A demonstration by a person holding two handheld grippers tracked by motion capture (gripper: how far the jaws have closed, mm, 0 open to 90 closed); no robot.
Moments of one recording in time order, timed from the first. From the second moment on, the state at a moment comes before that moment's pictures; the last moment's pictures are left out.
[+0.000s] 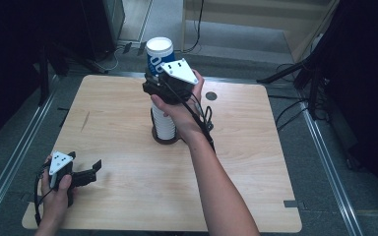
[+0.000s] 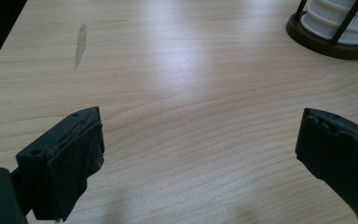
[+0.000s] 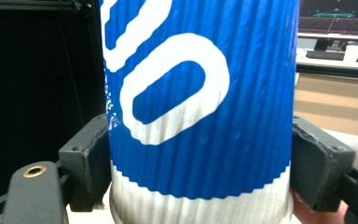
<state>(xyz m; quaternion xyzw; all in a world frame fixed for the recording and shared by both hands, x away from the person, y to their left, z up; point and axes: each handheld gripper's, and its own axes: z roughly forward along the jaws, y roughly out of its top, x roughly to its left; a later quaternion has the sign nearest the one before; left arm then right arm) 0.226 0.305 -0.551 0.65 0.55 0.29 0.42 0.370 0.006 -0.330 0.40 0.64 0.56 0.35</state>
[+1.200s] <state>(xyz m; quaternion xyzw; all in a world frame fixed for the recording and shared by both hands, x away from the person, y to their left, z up) 0.227 0.305 -0.551 0.66 0.55 0.29 0.42 0.366 -0.013 -0.291 0.40 0.61 0.58 0.36</state>
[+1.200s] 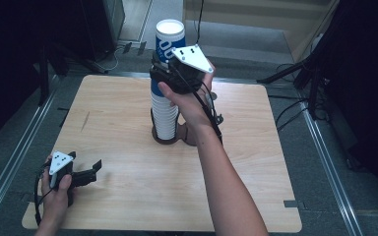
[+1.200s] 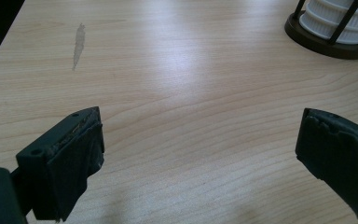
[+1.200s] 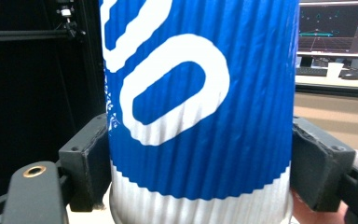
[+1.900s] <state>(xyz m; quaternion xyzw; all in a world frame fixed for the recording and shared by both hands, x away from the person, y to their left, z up) 0.227 0.305 -0.551 0.66 0.55 0.29 0.42 0.363 -0.052 -0.294 0.41 0.60 0.57 0.39</state>
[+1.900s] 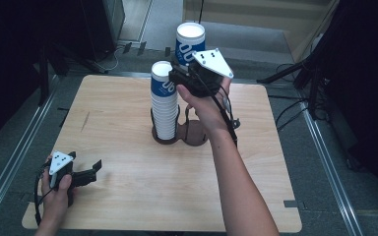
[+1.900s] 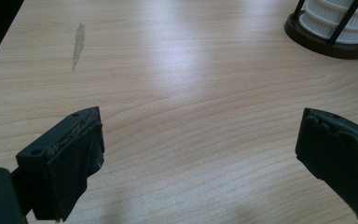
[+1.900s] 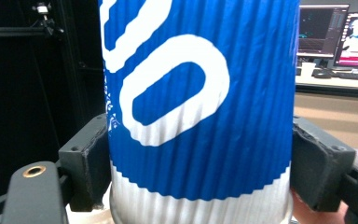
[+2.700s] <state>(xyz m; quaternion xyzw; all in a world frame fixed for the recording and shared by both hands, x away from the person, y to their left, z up) 0.227 0.304 -0.551 0.66 0.55 0.29 0.42 0.347 -0.091 -0.321 0.43 0.59 0.55 0.40</state>
